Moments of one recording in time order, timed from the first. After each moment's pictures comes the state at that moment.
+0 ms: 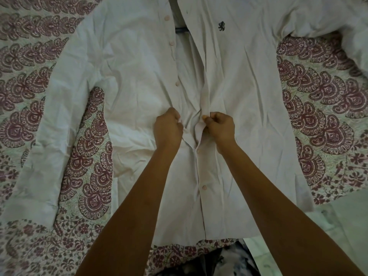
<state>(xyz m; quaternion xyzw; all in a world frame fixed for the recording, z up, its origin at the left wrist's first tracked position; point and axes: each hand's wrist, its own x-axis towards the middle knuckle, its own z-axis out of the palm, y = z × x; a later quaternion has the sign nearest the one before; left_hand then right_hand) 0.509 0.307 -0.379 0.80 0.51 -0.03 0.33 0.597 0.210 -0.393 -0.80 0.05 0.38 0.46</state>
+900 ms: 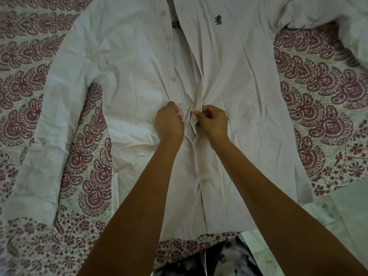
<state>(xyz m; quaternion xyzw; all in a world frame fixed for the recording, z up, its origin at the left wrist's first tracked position) 0.517 0.299 -0.380 0.79 0.54 -0.02 0.29 0.580 0.218 -0.390 -0.81 0.00 0.35 0.47</state>
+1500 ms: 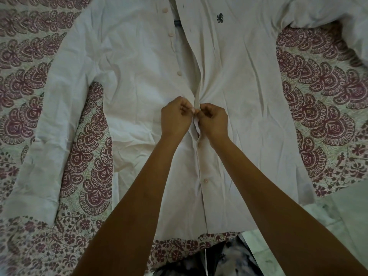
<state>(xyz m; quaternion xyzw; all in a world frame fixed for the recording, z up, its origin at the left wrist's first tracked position) 0.522 0.301 -0.371 0.75 0.47 0.03 0.46 0.580 0.220 -0.391 -0.81 -0.05 0.33 0.47</state>
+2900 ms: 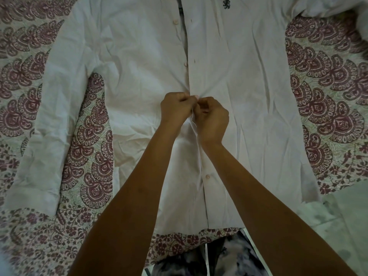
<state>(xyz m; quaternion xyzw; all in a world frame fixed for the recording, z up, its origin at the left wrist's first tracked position) 0.528 0.311 -0.363 0.63 0.54 -0.02 0.55 0.555 0.230 -0.383 -0.88 -0.08 0.21 0.43</state>
